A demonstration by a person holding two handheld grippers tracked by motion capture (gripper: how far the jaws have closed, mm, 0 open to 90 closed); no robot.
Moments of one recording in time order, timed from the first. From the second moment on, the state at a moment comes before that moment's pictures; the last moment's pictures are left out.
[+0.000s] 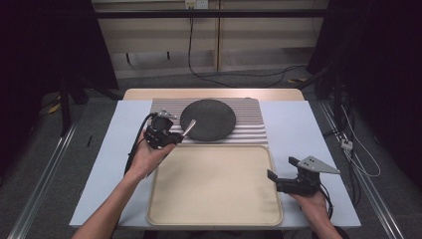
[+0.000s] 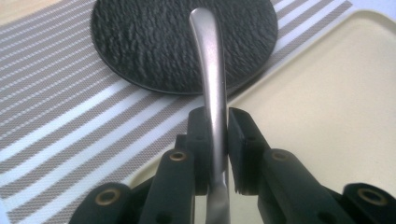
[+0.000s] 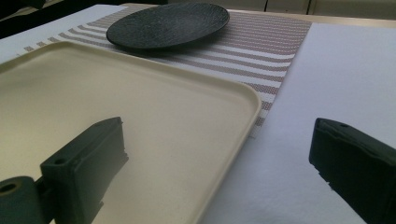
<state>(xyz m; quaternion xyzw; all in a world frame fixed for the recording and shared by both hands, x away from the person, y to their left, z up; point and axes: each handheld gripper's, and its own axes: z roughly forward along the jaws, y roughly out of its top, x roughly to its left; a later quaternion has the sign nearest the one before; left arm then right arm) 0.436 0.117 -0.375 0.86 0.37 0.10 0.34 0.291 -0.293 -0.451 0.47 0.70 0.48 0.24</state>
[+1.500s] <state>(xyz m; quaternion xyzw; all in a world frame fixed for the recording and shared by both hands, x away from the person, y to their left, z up) 0.389 0.085 -0.429 0.89 0.35 0.05 0.27 0.291 -0.293 -0.451 0.47 0.70 0.48 0.24</state>
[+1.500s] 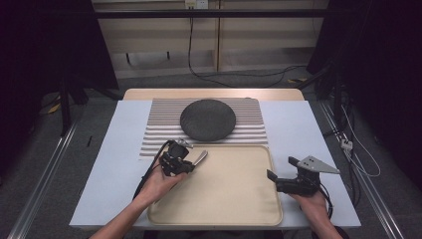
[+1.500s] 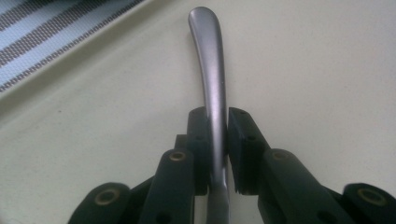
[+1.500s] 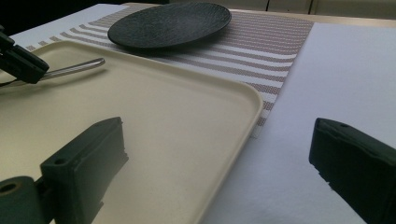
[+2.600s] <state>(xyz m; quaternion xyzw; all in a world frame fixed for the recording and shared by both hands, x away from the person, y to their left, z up) 0.377 0.102 -0.437 0.88 0.34 0.07 0.33 0.286 -0.292 -0.450 0.46 0.70 0.49 0.24</state>
